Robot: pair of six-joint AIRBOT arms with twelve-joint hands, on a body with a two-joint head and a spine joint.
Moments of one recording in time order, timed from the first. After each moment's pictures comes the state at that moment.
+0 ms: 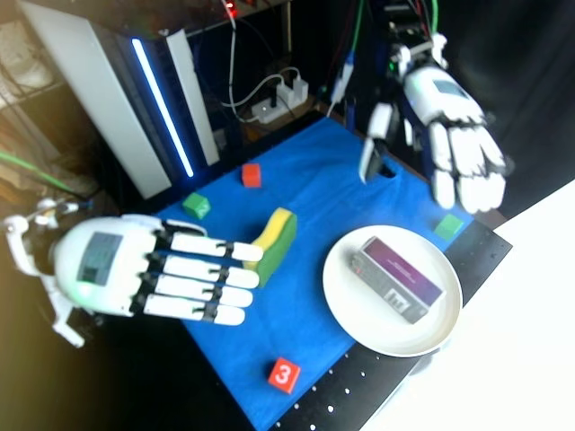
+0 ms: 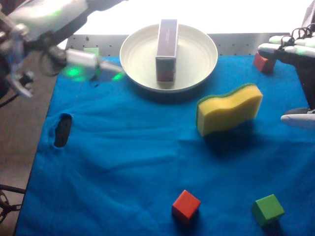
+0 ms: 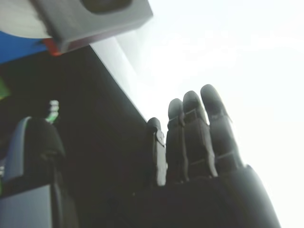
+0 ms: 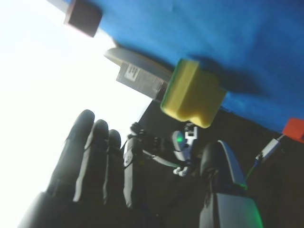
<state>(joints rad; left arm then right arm) 0.64 -1.00 1.20 -0.09 -0.69 1.10 -1.07 -0.92 1.20 -0.02 1.09 -0.56</state>
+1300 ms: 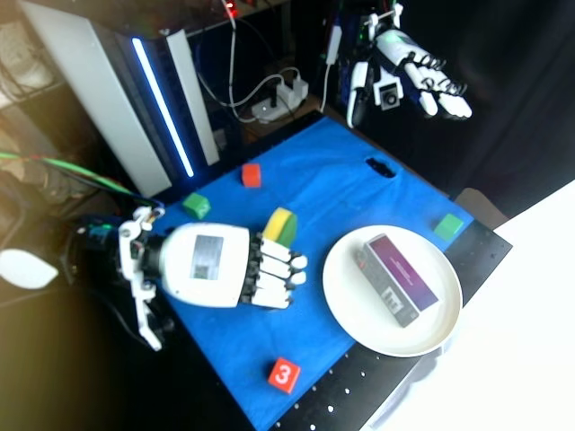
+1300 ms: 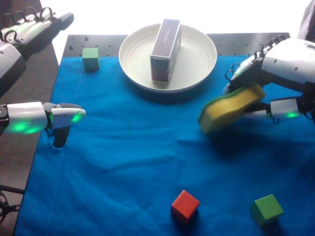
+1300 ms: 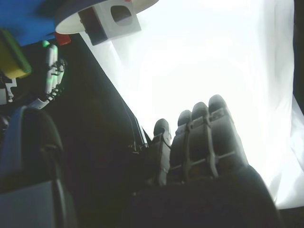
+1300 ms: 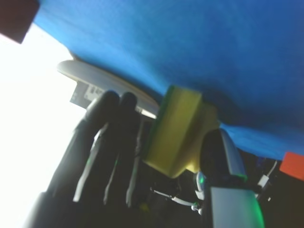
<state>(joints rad) 1.03 -0.83 0.95 -0.33 -1.15 1.10 -0.80 -1.11 1.39 -0.32 0.74 -0.45</state>
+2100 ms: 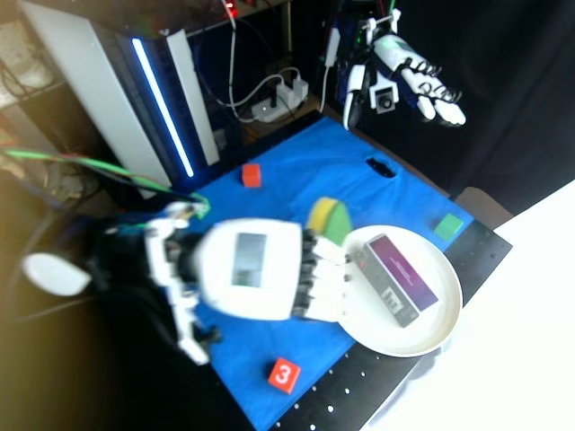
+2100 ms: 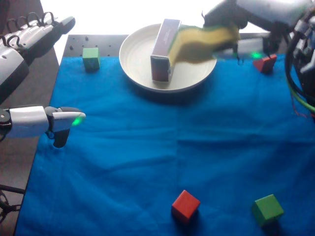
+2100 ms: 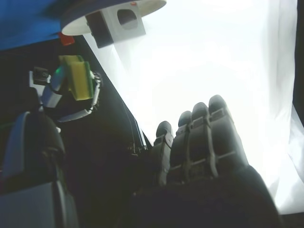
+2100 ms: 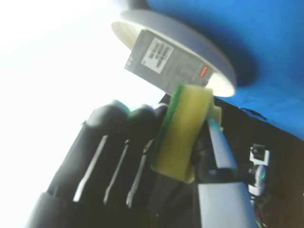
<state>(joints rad) 1.04 -0.85 0.95 -0.34 -1.15 1.08 -0.57 -1.28 1.60 -0.26 0.68 -0.45</state>
